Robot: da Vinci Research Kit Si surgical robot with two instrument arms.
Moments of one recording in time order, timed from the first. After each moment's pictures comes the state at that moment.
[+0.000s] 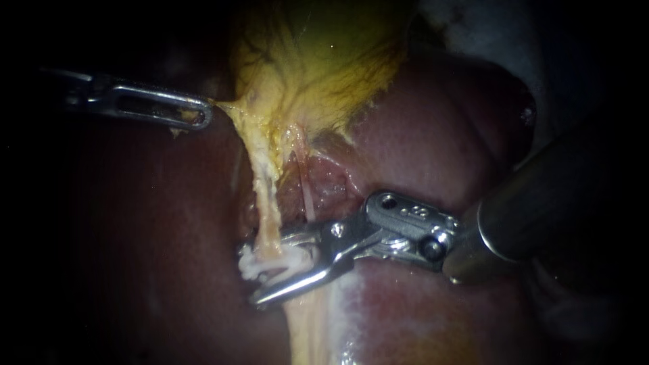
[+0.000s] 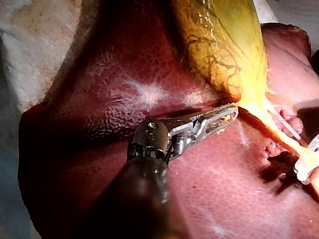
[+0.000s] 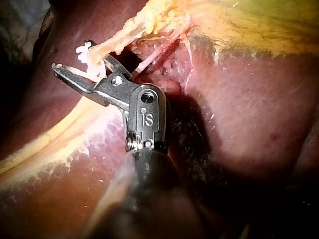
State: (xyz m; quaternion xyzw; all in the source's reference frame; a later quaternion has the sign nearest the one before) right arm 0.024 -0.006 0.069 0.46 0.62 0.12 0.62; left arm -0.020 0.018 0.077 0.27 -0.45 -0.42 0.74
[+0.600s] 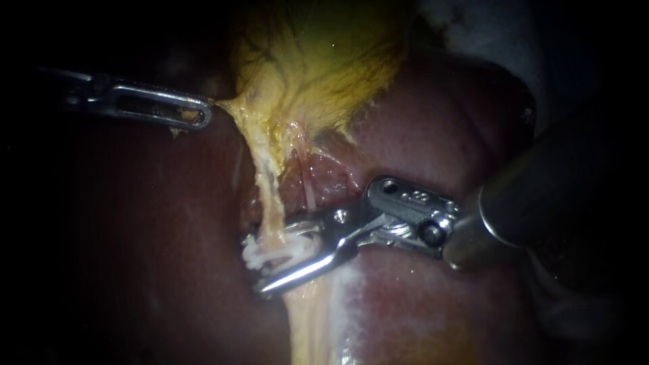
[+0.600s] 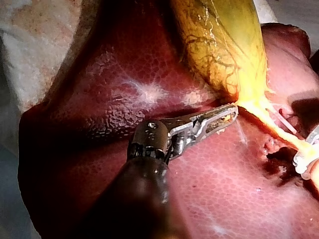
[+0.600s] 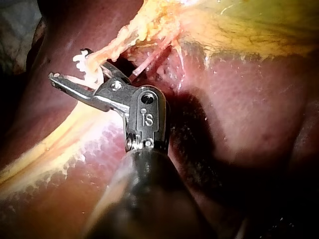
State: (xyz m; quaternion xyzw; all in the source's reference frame) right arm 0.023 -0.004 0.070 0.48 0.61 0.15 0.62; left arm -0.020 0.018 0.077 0.27 -0.45 -0.42 0.74
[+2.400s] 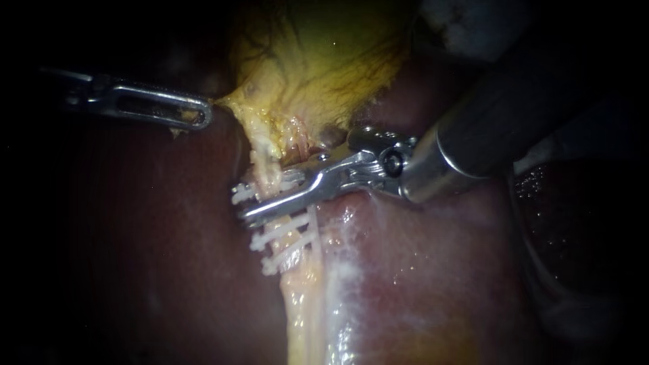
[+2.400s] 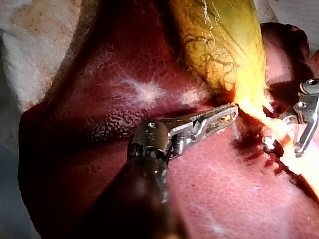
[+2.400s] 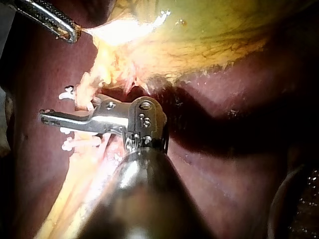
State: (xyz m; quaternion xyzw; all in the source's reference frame) right arm 0.025 0.002 0.075 0.49 0.59 0.34 0.55; left arm -0.020 0.018 0.077 0.27 -0.45 -0.42 0.74
